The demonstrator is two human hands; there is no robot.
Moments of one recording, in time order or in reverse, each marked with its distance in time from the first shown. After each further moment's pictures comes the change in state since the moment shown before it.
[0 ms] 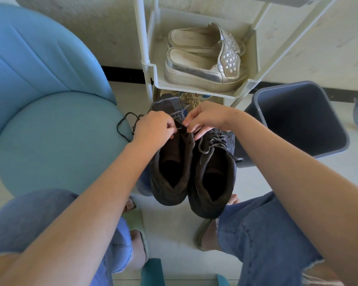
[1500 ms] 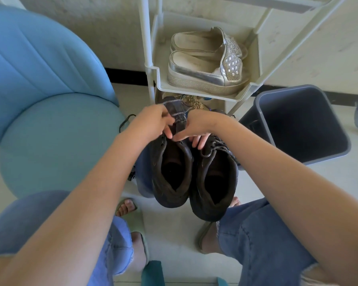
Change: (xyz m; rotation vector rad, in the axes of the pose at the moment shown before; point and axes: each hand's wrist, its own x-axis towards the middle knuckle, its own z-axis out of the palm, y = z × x) left_hand 0.005 -0.001 -0.028 -0.319 -0.135 -0.125; right_hand -0.002 -0.030 0.029 -0.386 -0.014 0.187
